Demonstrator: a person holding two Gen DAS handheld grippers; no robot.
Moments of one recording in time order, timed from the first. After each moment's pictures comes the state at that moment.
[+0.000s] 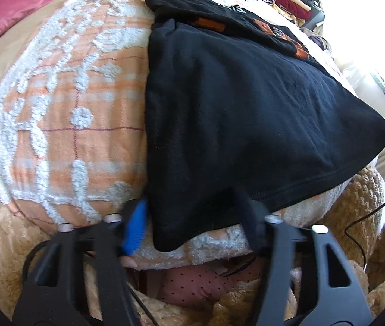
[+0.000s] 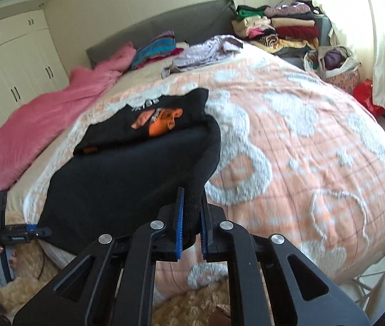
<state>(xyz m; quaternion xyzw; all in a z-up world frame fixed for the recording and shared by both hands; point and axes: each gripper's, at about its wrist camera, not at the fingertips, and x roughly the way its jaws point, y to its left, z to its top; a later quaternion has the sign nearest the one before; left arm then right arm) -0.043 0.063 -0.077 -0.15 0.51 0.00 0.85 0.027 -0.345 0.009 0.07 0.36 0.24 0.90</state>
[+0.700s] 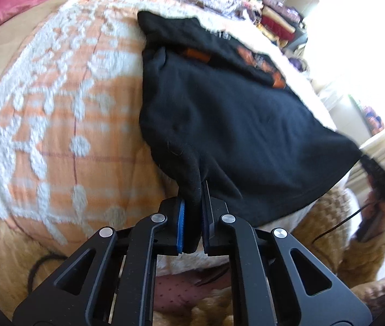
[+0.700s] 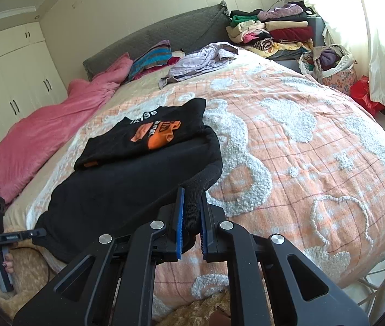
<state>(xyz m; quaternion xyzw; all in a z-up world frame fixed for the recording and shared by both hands) -0.042 0.087 -0.043 -0.21 0.46 -0.05 0.86 0.032 -0.347 0.015 0.10 0.35 0.23 0.90</state>
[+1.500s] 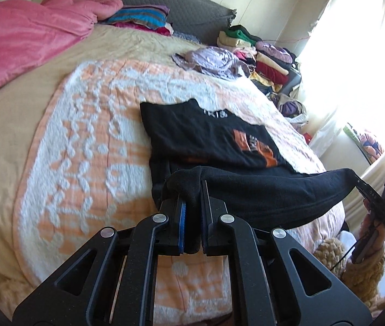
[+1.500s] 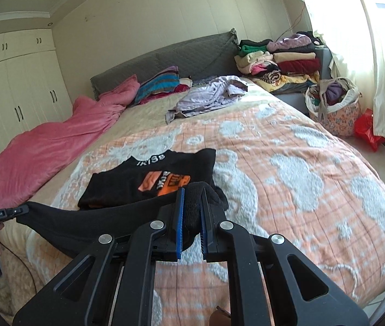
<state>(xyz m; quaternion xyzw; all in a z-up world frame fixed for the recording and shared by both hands) -0.001 0.126 0.048 -0.19 0.35 -0.02 0.92 0.072 -0.327 0.079 0.08 0.27 0.23 0.93</state>
